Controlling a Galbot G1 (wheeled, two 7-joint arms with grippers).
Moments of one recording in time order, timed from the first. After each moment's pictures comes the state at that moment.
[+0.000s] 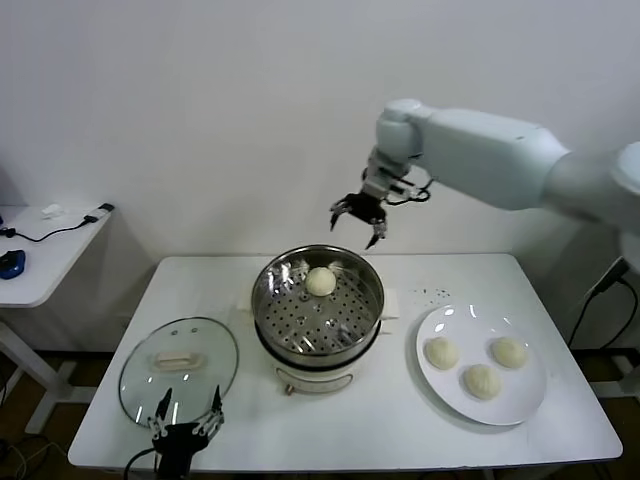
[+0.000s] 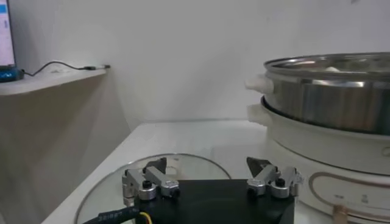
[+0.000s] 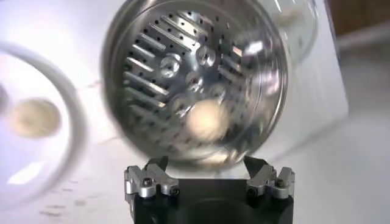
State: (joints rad) left arm 1.81 -1.52 -0.56 -2.05 -0.02 -0.01 -0.11; right arm 0.88 1.04 -1.63 1.13 0.41 0.35 -1.08
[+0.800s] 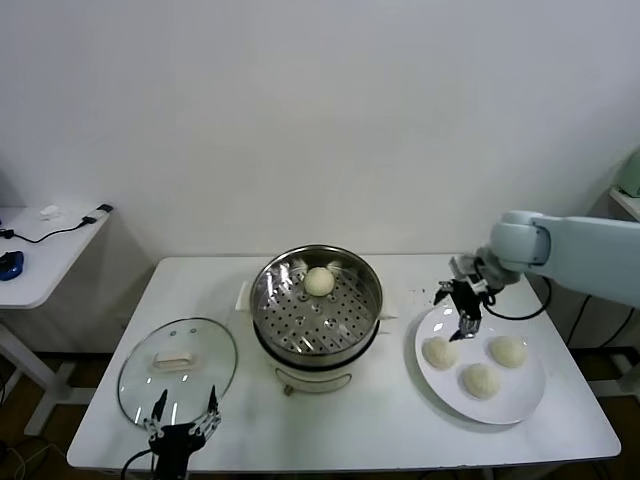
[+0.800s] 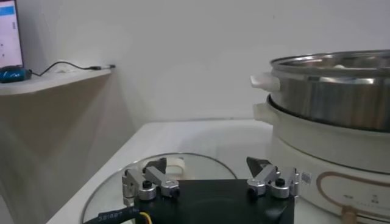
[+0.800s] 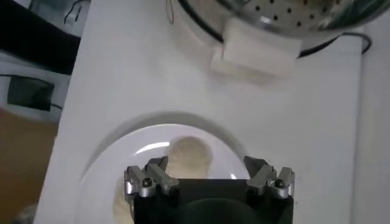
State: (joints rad) left arm 1.80 -1.53 -0.57 -2.04 -0.02 -0.01 -0.12; right arm 0.67 0.71 -1.74 1.45 0.54 -0.24 -0.83
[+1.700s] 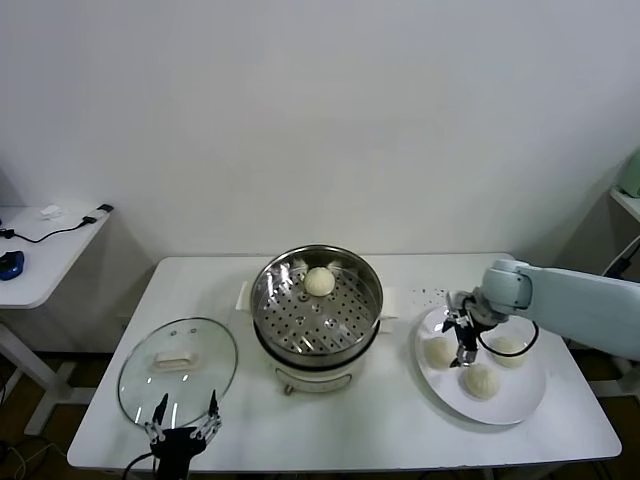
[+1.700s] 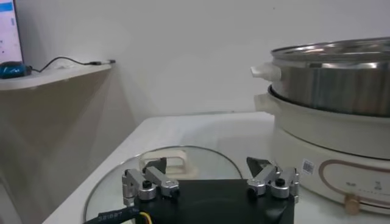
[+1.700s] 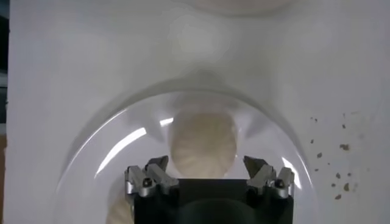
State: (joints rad) left arm 1.80 -1.53 -0.57 -2.01 0.00 -0.02 -0.13; right arm 0.36 0.71 -1.52 1.30 0.45 -0.32 -0.77
